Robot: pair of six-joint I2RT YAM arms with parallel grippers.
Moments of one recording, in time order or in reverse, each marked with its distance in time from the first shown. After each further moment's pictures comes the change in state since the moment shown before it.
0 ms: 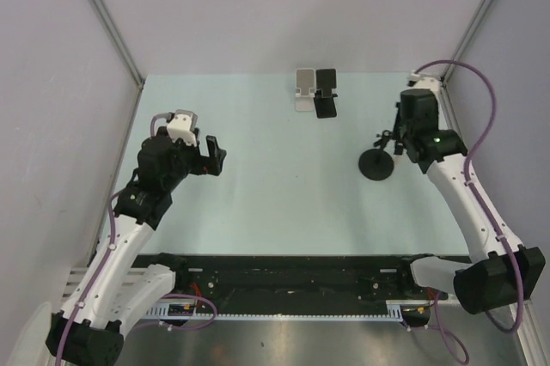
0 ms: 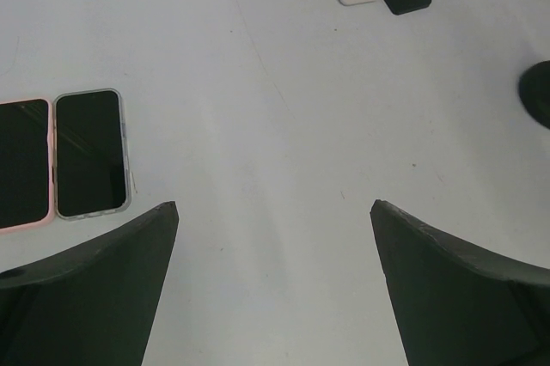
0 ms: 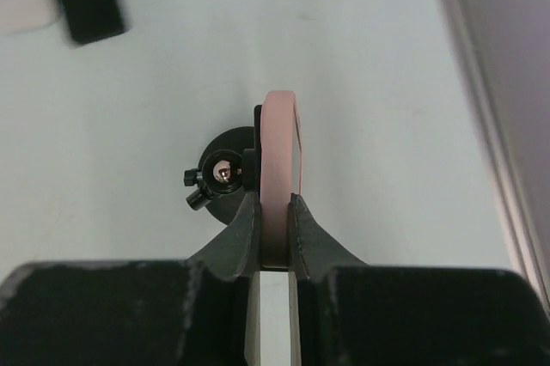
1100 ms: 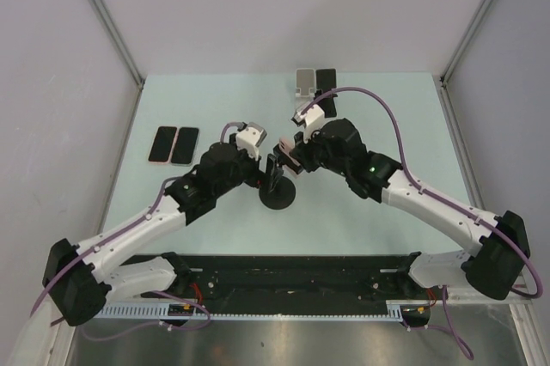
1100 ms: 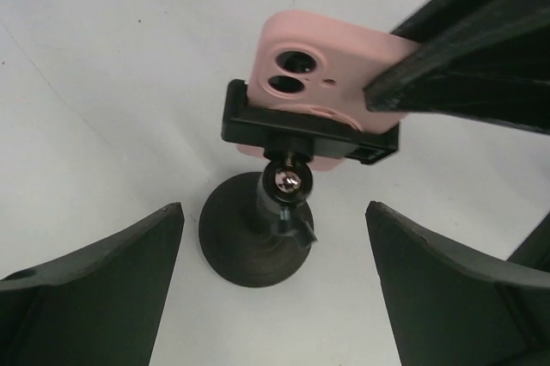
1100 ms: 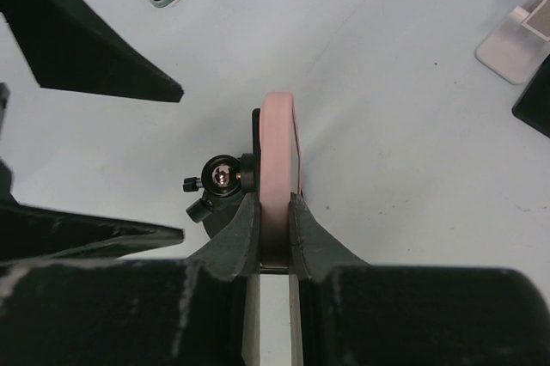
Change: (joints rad) left arm -0.471 0.241 -0.030 0.248 -0.073 -0.054; right arm 0.666 0.090 -0.129 0.460 -0.402 -0.200
